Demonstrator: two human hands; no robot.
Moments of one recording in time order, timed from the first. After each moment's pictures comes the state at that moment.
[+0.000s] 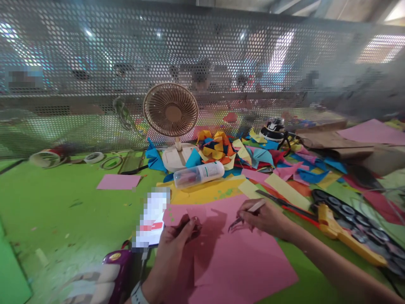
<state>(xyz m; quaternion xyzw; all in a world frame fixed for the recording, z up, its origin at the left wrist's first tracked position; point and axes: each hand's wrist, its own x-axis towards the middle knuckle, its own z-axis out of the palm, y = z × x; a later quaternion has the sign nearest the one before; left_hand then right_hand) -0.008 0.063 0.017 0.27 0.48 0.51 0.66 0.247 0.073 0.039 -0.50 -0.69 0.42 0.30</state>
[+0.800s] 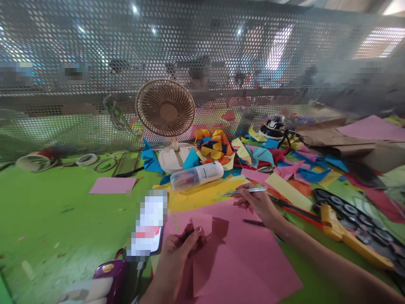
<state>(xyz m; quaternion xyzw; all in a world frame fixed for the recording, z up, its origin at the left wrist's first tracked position) 0.001 0.059 0.016 0.21 0.48 0.48 0.70 0.244 0.116 -0.005 -0.54 -0.45 0.50 0.51</state>
